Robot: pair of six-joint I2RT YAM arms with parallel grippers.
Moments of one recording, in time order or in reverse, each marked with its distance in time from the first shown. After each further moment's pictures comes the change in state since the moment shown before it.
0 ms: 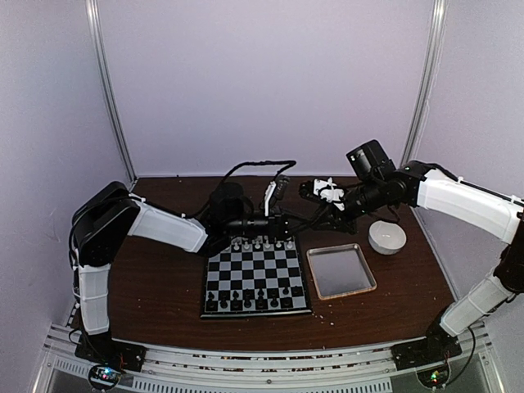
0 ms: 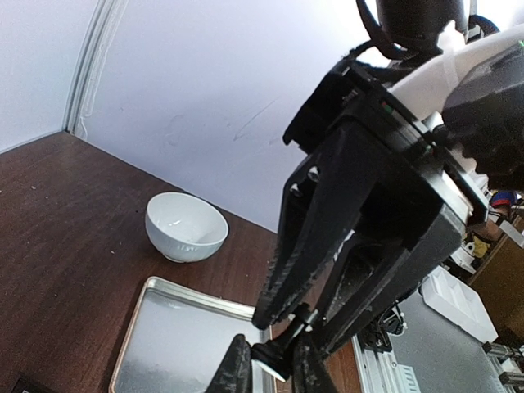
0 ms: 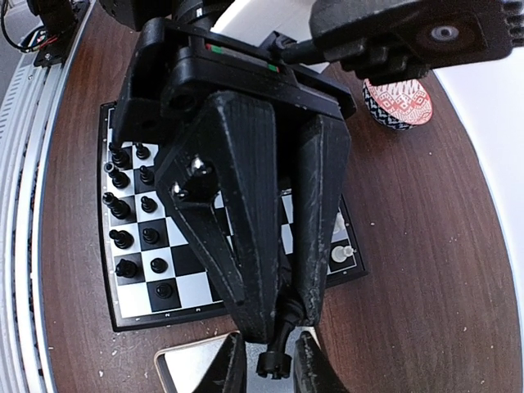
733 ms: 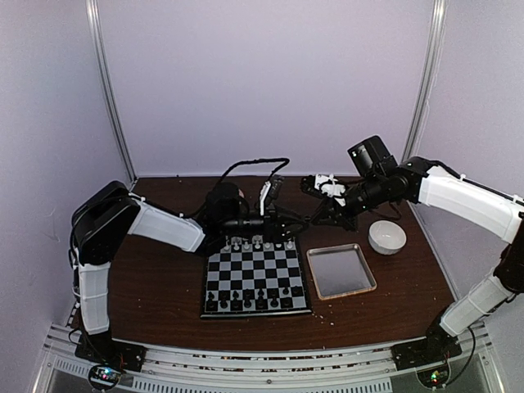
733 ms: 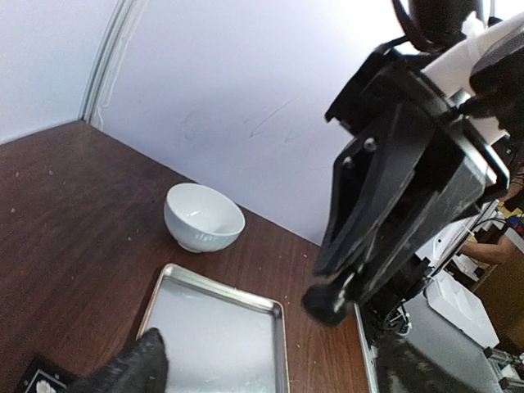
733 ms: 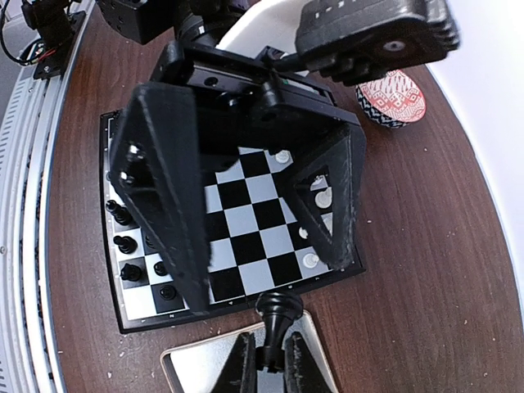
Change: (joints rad) left arm 0.028 0.003 -0.023 0.020 0.000 -0.018; right arm -0.010 0.000 0.033 -0.029 -0.006 0.038
